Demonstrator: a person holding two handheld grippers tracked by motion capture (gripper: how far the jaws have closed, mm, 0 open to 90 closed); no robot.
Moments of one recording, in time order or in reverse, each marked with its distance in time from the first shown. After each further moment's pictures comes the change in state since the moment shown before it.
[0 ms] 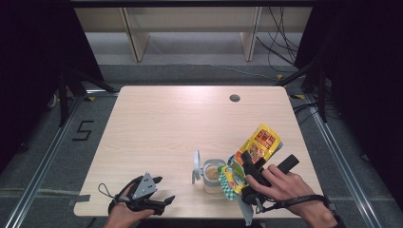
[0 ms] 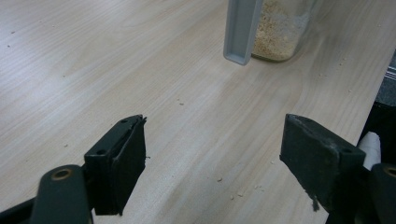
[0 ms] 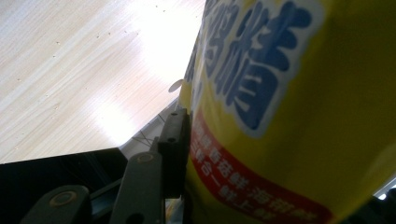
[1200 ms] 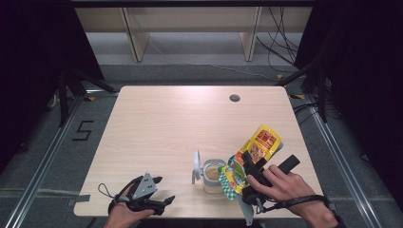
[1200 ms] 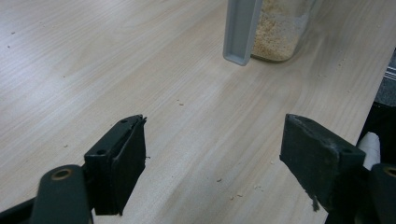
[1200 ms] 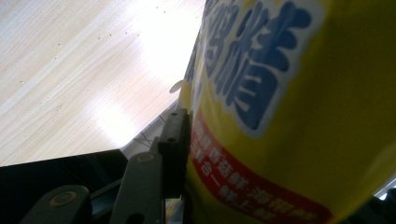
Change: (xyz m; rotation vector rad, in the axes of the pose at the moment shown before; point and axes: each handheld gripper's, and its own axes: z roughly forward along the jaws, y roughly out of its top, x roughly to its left) left arm -0.001 0.000 0.000 -0.013 -0.001 -0.014; right arm 0.000 -0.001 0.000 -0.011 0.002 -0.003
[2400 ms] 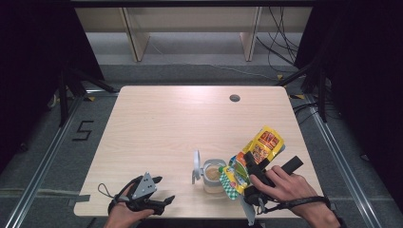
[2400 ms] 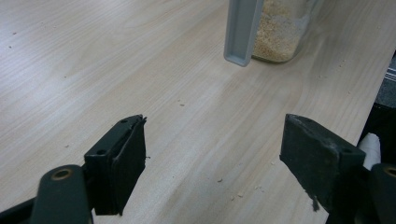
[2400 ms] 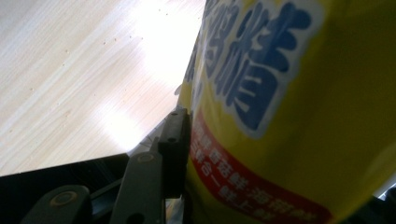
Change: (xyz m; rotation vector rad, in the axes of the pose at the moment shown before) left arm 0.001 0.000 -0.001 0.008 0.000 0.011; right arm 0.004 -0.004 -0.002 -0.003 0.002 0.034
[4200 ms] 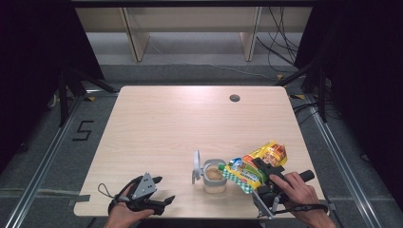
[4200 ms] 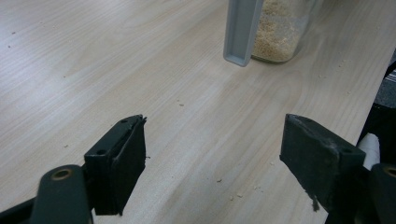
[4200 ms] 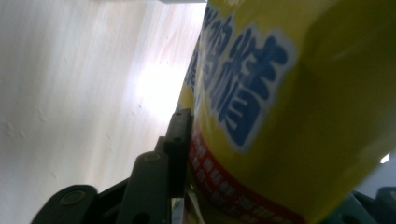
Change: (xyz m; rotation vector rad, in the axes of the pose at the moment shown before) left arm 0.000 0.001 -0.001 0.011 -0.008 0.001; right arm 0.056 -0.011 0.011 -0.205 -0.050 0.618
